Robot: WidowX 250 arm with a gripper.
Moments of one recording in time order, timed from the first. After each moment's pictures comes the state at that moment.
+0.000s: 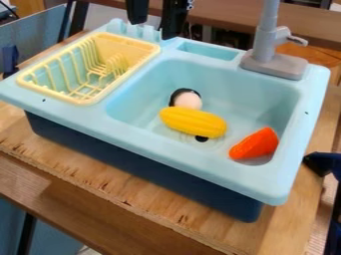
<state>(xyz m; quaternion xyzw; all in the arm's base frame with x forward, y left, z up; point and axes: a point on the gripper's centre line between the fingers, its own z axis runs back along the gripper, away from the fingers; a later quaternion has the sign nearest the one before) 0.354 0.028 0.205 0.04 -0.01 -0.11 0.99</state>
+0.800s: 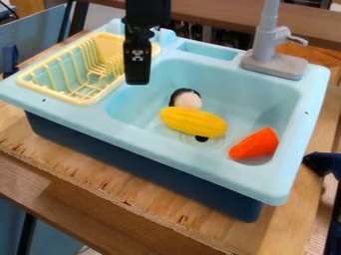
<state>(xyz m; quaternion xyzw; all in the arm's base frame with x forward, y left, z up) 0.320 0.026 0.162 -0.01 0.00 -0.47 0.88</state>
